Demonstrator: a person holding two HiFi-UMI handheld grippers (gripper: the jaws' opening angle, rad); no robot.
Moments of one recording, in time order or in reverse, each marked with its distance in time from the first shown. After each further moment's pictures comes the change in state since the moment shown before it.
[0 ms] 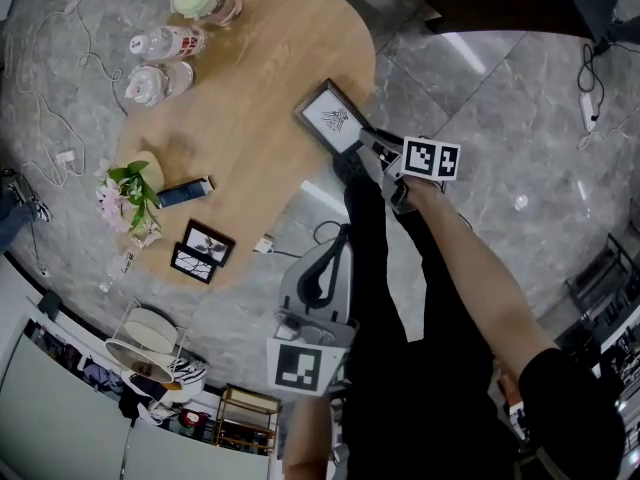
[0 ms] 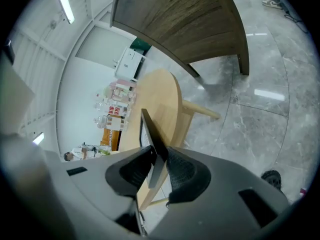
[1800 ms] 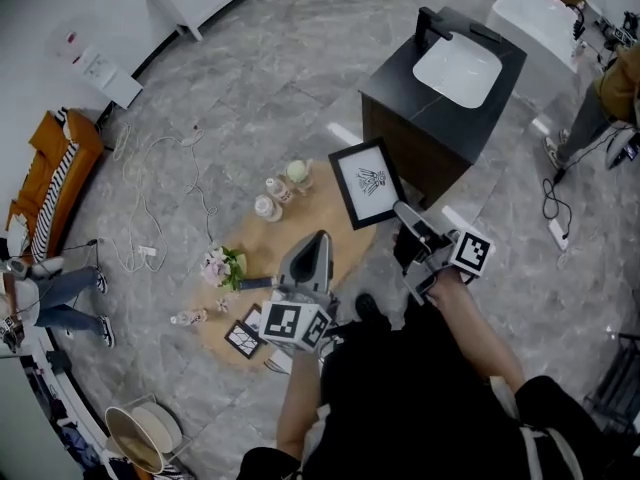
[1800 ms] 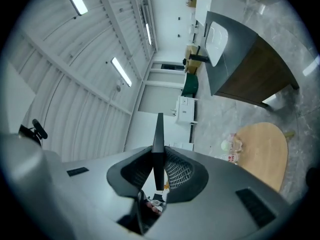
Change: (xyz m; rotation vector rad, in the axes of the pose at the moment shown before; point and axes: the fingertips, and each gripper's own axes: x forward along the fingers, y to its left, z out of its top) left arm -0.146 -0.098 0.261 0.243 -0.525 -0.065; right arm -0.366 0.418 0.111 0.037 -0.527 0.689
